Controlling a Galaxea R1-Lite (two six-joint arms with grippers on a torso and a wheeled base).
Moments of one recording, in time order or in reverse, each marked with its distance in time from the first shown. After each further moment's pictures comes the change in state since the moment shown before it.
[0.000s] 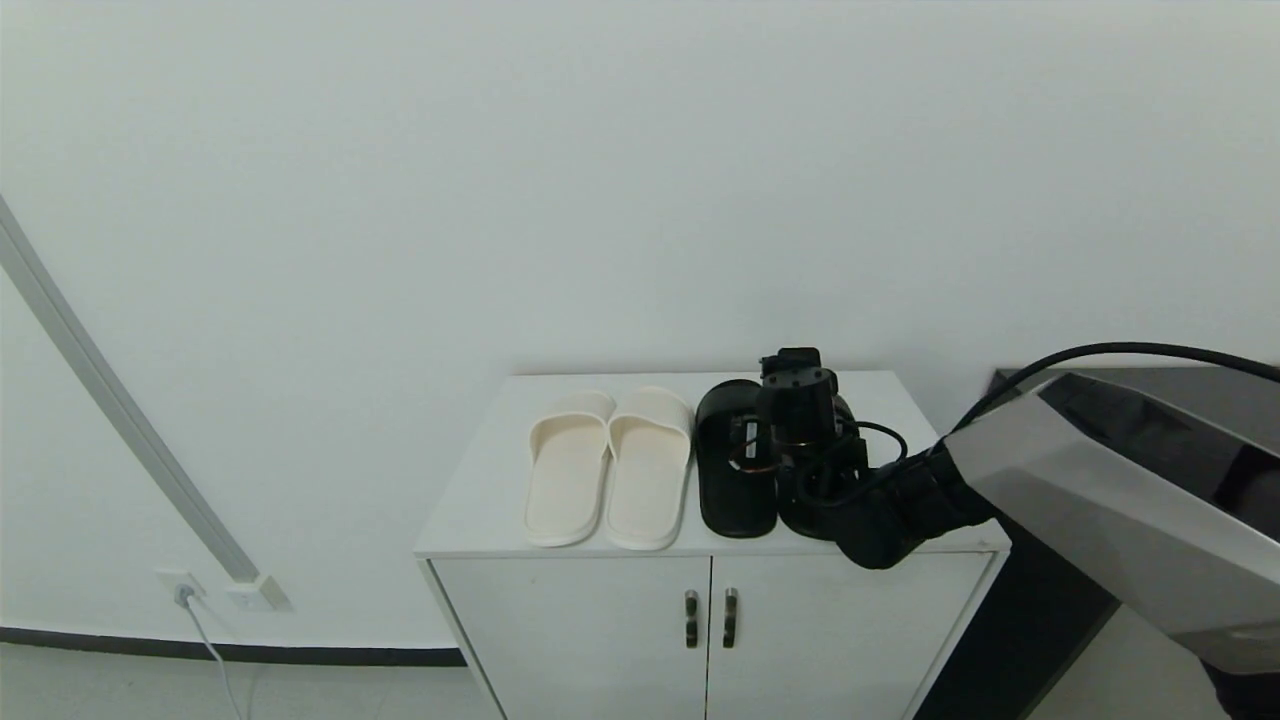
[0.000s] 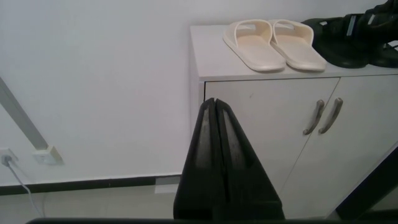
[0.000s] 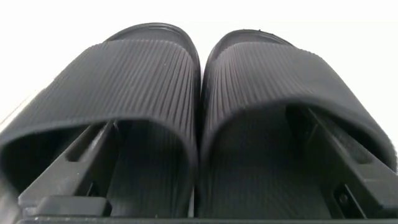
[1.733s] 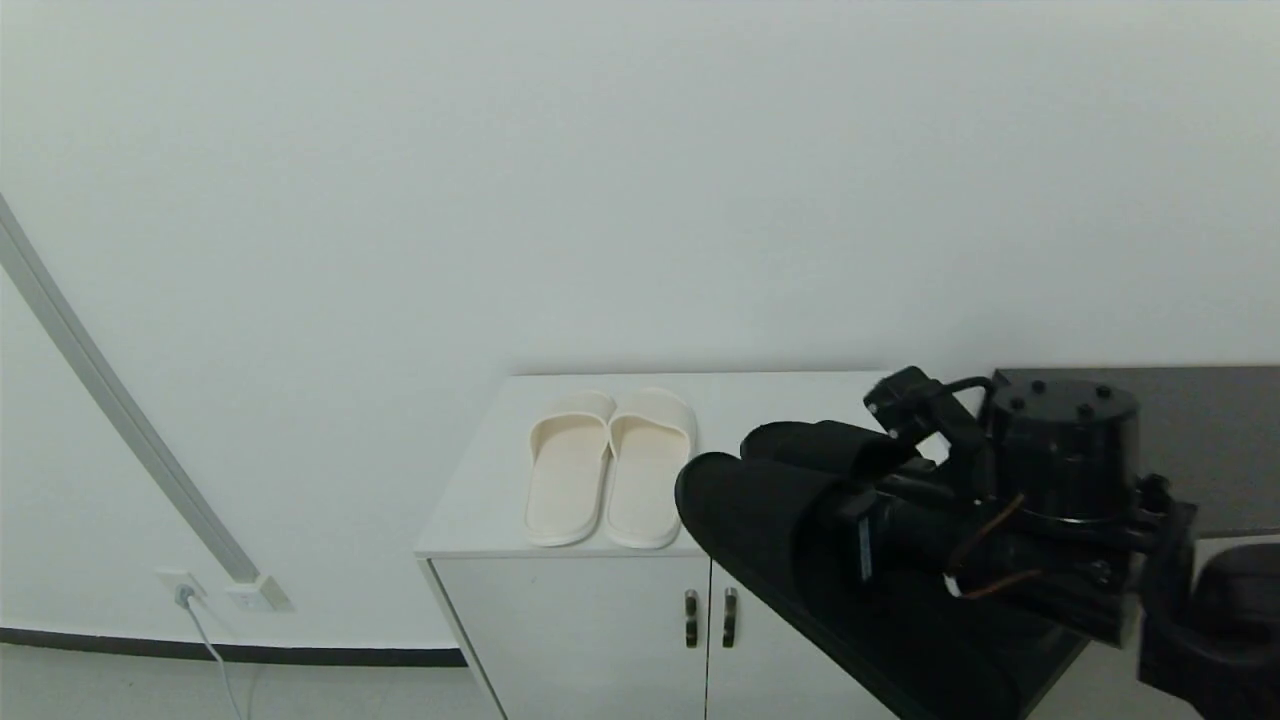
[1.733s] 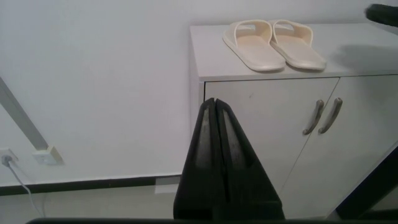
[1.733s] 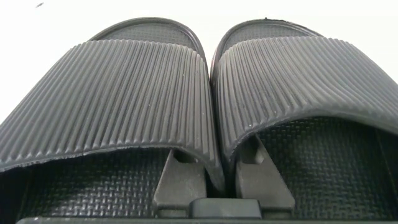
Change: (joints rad) left arm 0.000 0.000 0.000 0.000 0.000 0.001; right arm 0.067 -0.676 0.769 -0.065 0.707 -0.103
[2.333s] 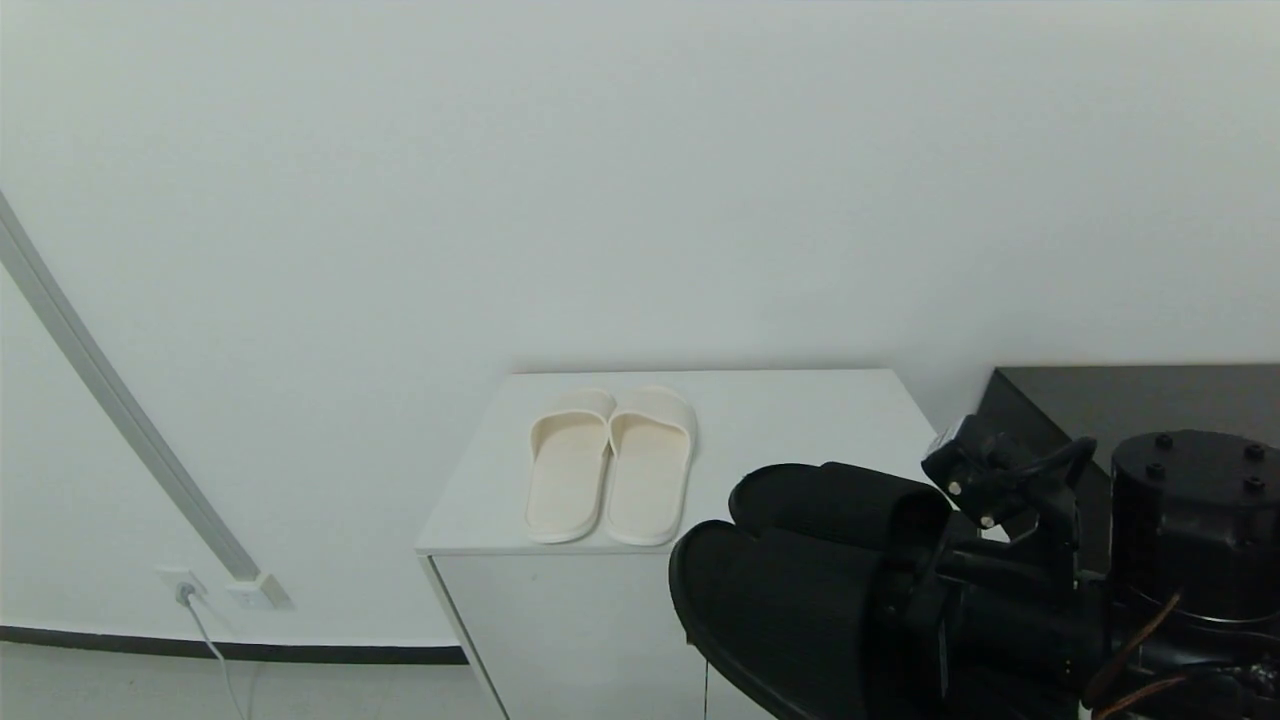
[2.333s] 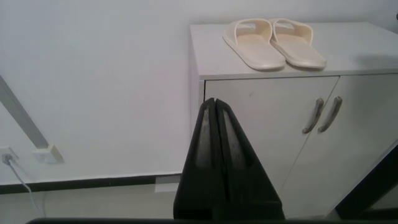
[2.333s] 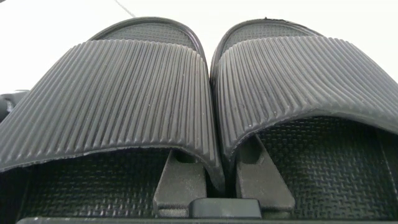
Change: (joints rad) left arm 0.000 0.000 0.000 0.000 0.000 0.000; right arm 0.084 -0.158 0.149 0.001 0.081 -0.029
